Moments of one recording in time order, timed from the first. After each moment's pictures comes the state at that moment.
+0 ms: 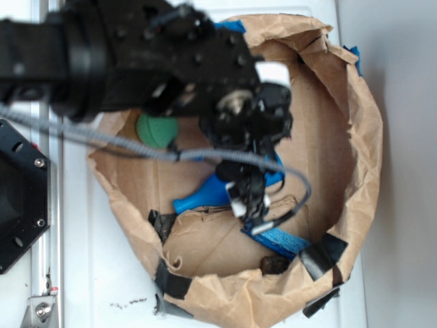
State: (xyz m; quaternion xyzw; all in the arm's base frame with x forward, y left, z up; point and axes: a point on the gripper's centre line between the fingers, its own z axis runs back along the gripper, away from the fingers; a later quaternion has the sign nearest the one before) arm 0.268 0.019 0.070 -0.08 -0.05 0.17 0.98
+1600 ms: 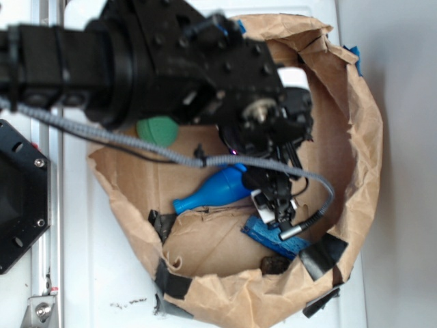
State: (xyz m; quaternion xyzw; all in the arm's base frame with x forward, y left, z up) arm 0.287 0.003 0.066 -0.09 -0.07 0.18 0.98
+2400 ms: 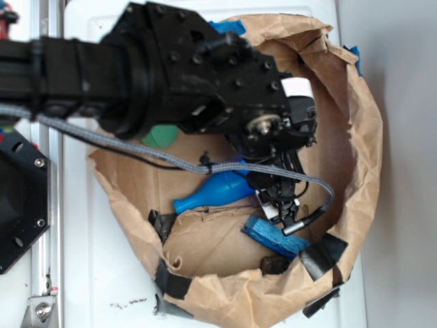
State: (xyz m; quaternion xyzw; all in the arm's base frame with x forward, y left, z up) arm 0.290 0.009 0.054 -0.07 -0.07 0.19 0.98
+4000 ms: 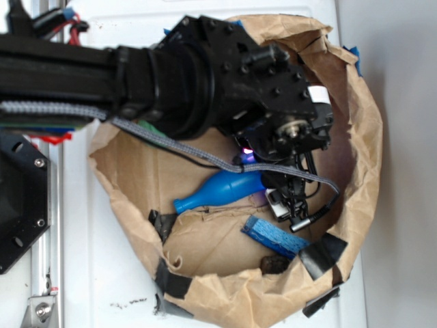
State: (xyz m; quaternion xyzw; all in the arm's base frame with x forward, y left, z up) arm 0.301 0.012 0.032 -0.06 -0.04 0.20 0.98
